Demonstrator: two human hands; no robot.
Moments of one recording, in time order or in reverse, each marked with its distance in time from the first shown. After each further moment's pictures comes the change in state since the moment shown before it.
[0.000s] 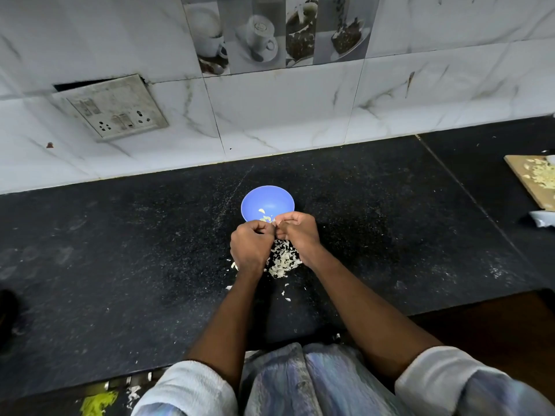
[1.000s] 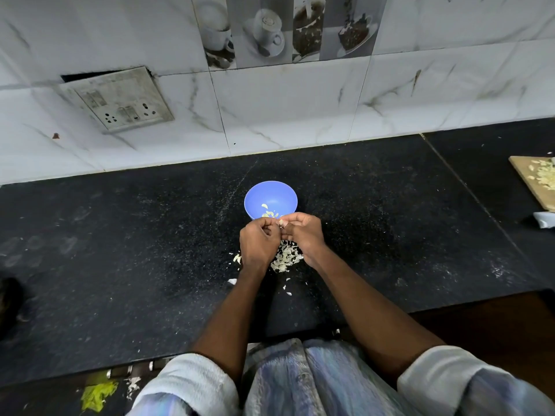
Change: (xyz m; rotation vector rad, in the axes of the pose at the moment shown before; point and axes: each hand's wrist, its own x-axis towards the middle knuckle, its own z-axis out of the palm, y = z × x) left_hand -0.008 -0.011 0.003 -0.106 -0.088 0.160; right_hand -0.014 0.006 -0.005 0.095 -0.046 0.006
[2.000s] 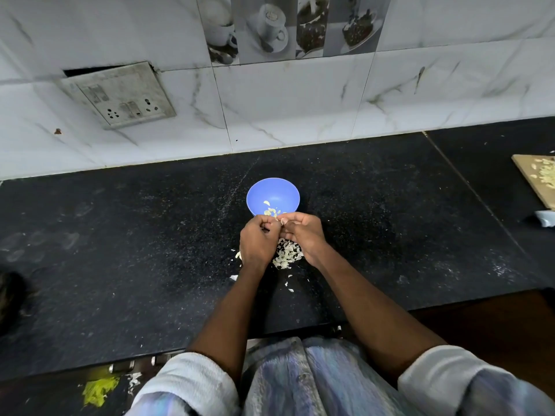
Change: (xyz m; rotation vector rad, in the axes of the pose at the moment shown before) left_hand -0.003 -0.003 -0.006 -0.018 -0.022 -0.111; right_hand -0.002 0.006 0.001 0.068 -0.075 0.039
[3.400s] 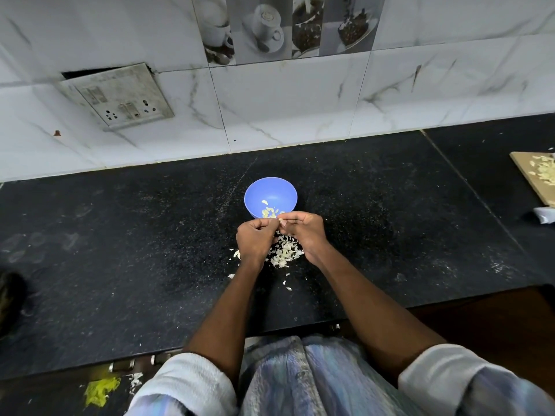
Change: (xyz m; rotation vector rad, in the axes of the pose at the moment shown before) left_hand -0.004 0.008 0.002 -0.393 -0.052 -0.234; right_hand 0.001 0.001 -0.010 -0.042 0.032 -0.048
